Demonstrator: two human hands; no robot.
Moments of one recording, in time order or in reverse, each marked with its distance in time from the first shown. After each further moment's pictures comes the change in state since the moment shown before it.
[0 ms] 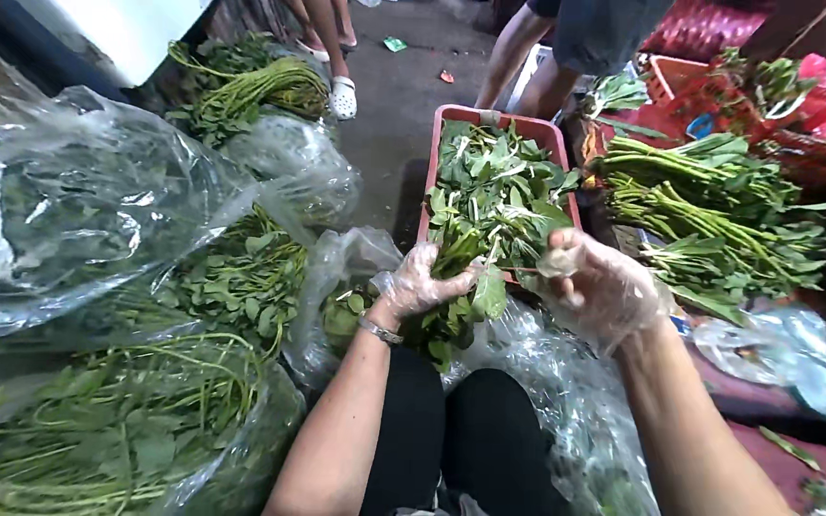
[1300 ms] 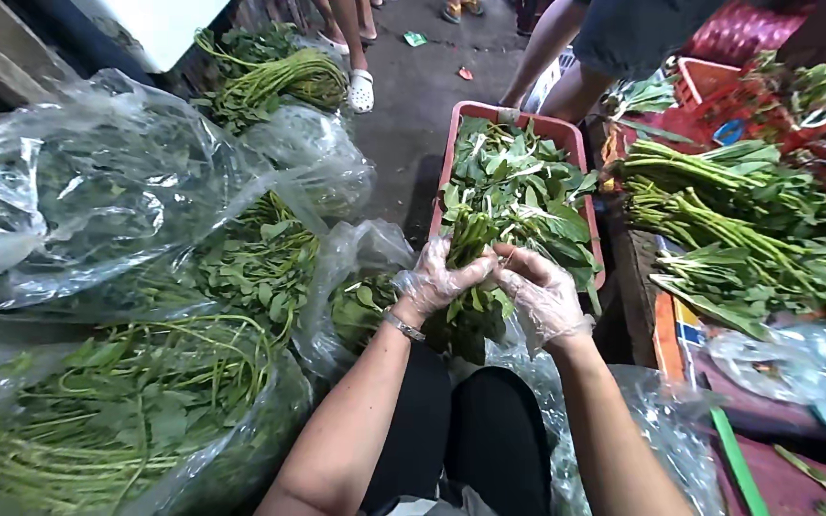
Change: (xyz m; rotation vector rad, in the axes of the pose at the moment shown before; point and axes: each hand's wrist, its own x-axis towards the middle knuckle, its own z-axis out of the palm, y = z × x) left_hand -0.001 -0.005 0.019 -0.108 0.169 0.067; right_hand 0.016 0.047 0.058 -0.431 0.272 -0.183
